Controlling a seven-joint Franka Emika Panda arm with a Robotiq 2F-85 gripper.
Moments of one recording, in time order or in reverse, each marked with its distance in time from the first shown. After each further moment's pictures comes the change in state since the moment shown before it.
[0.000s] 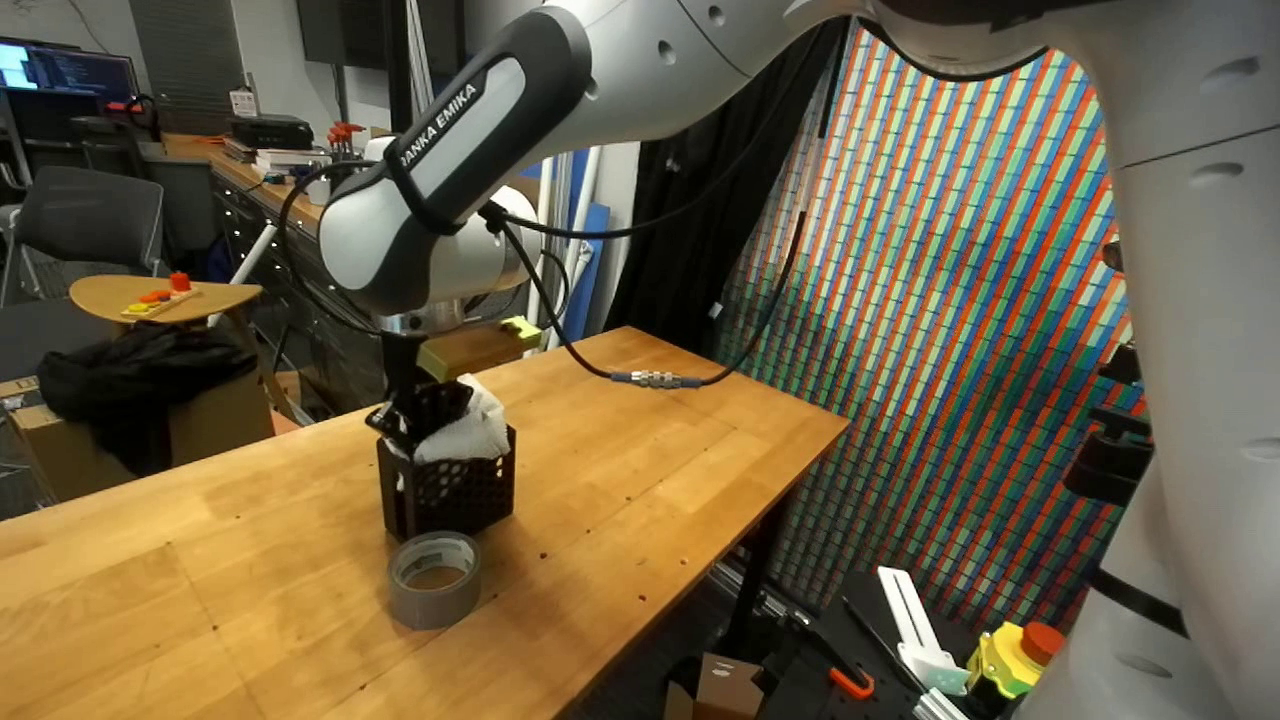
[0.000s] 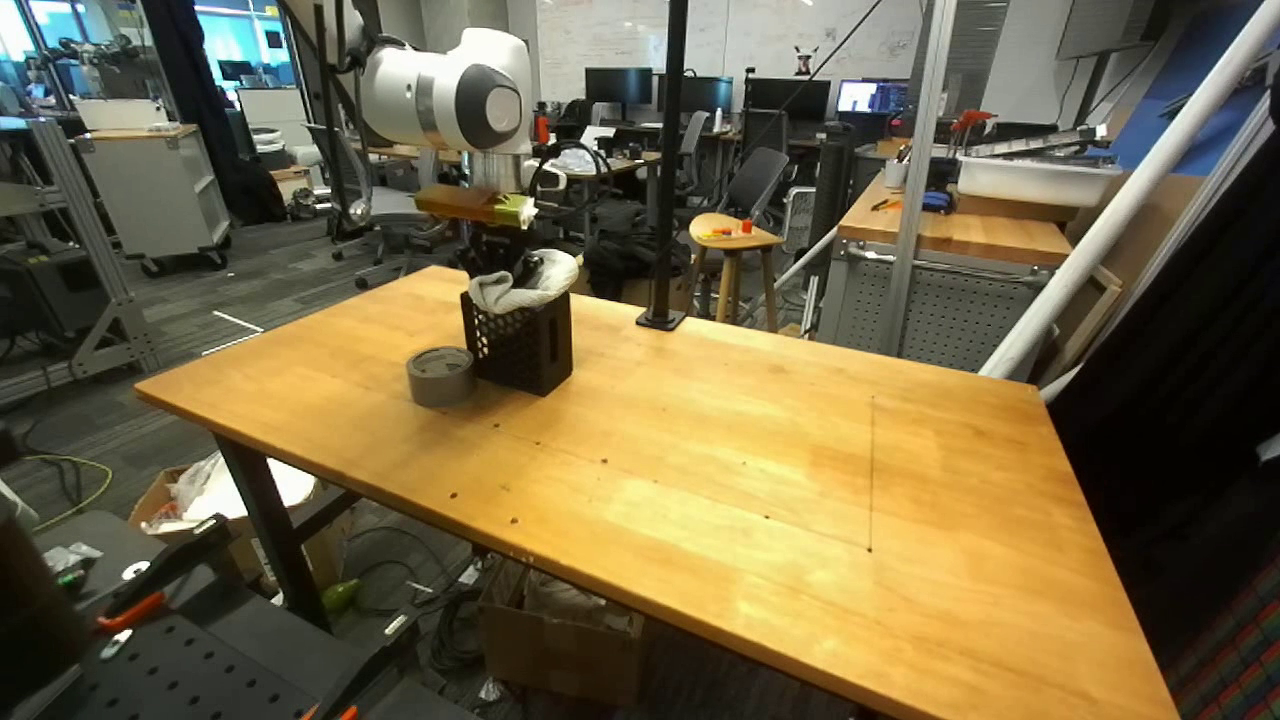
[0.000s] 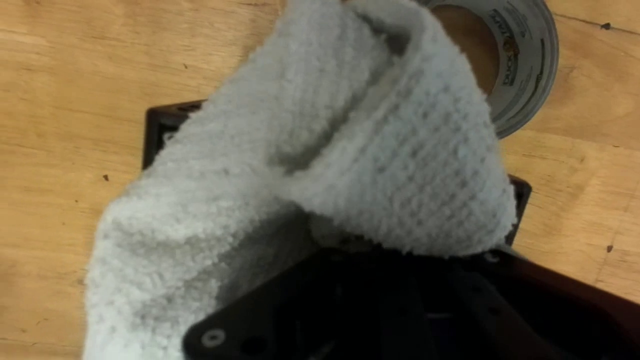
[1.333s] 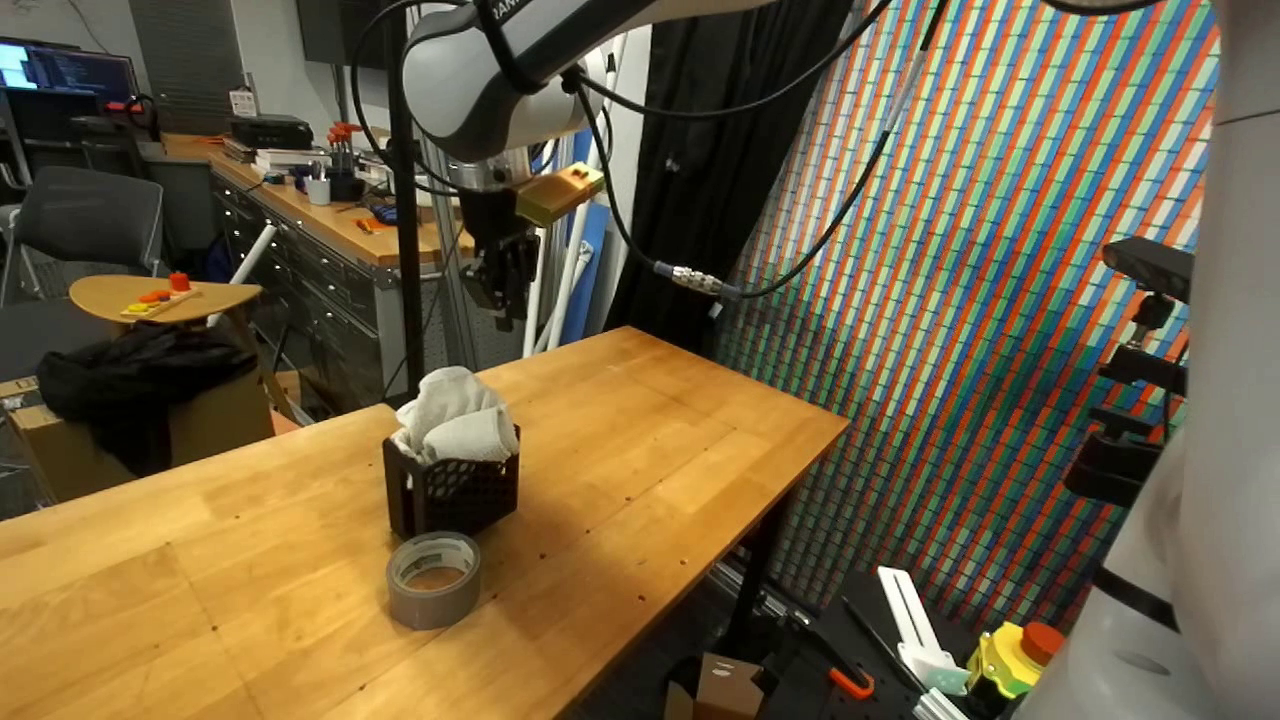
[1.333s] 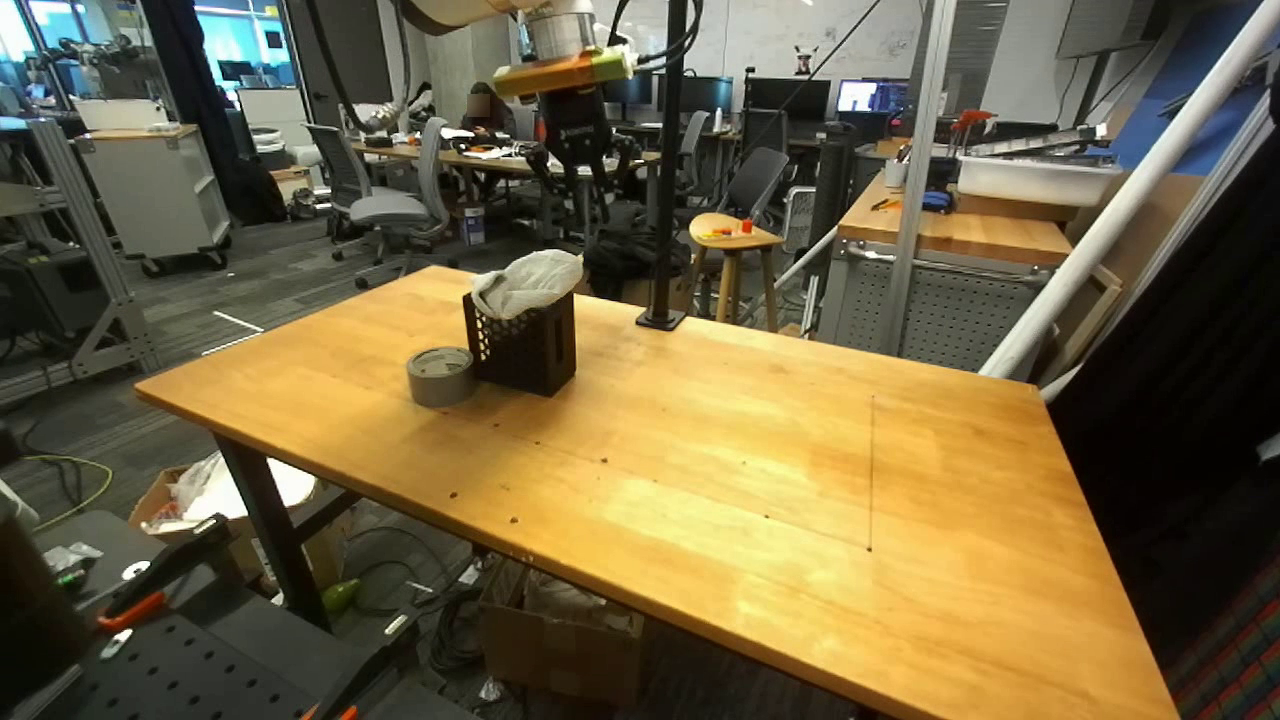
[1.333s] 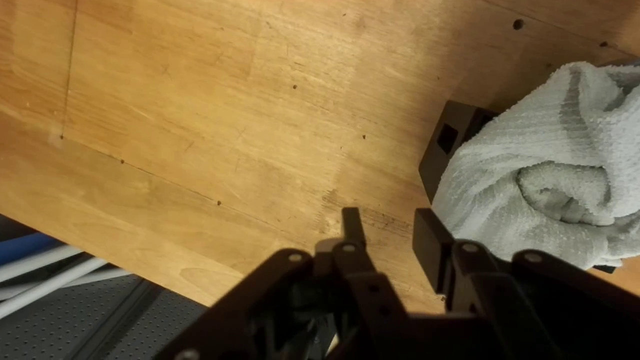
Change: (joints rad) arm -0.051 -0.172 -0.097 0.109 -0.221 -0.218 -0.195
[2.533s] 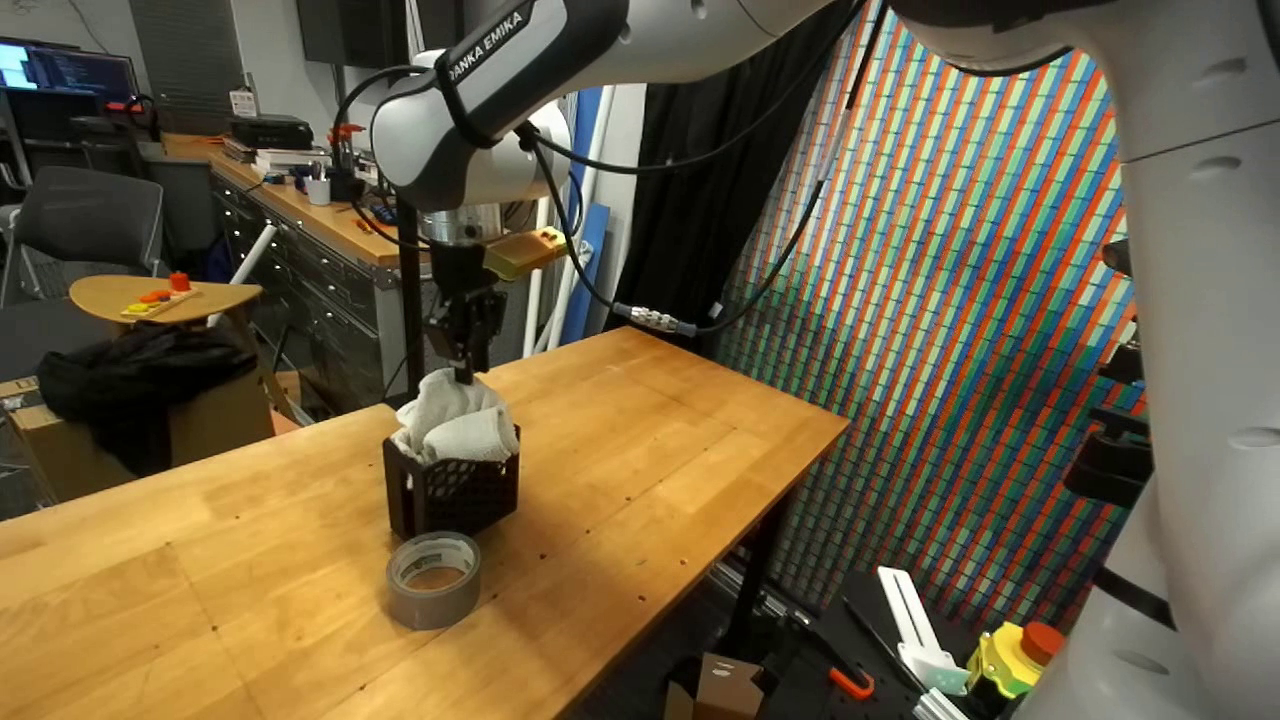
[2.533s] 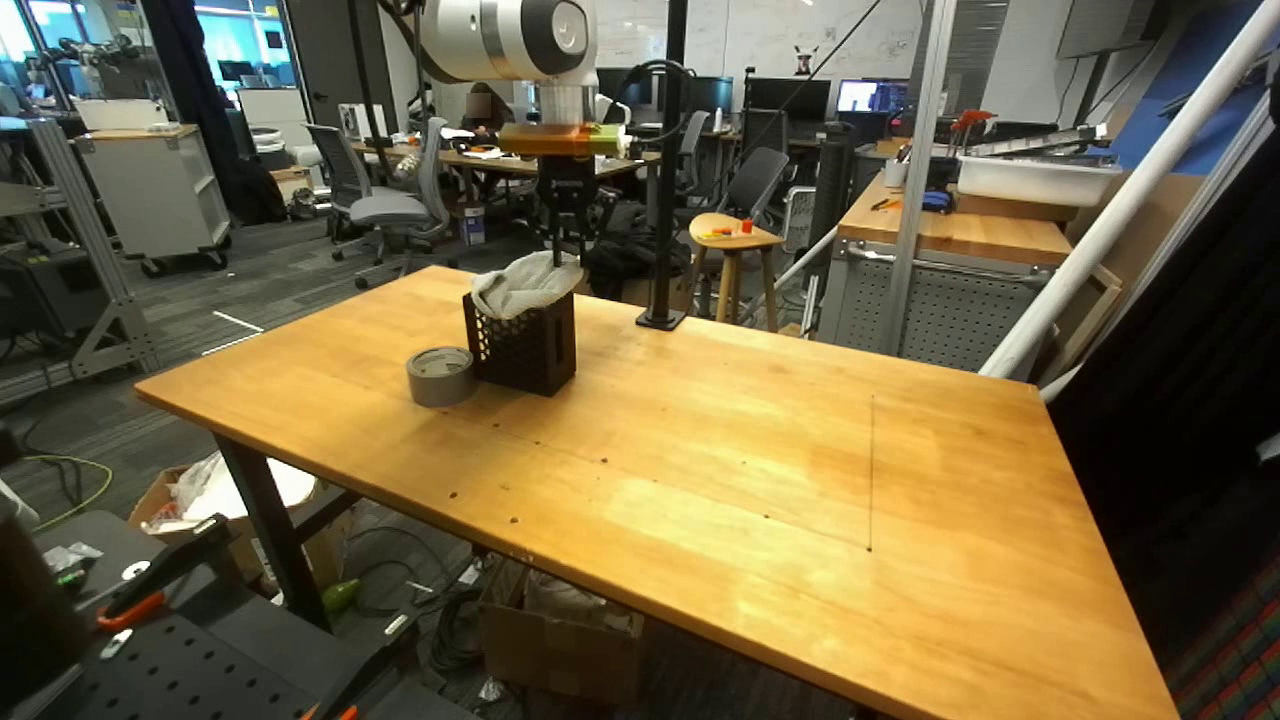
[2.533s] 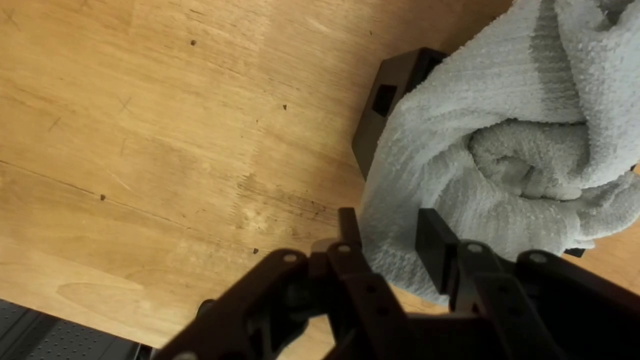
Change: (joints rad) arm -0.019 0.152 0.042 0.071 0.159 0.046 -0.070
